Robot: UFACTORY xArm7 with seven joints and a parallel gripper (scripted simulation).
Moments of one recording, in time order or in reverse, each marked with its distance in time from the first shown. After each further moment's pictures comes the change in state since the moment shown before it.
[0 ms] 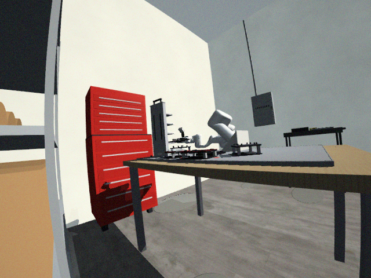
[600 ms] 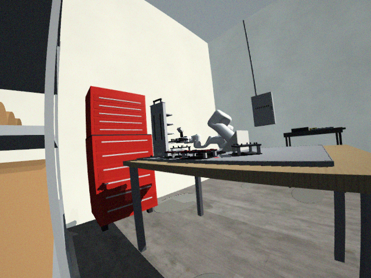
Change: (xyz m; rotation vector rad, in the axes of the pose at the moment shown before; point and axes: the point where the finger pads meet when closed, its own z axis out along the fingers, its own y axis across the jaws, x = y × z) arm 0.000 0.000 0.021 0.000 0.000 0.000
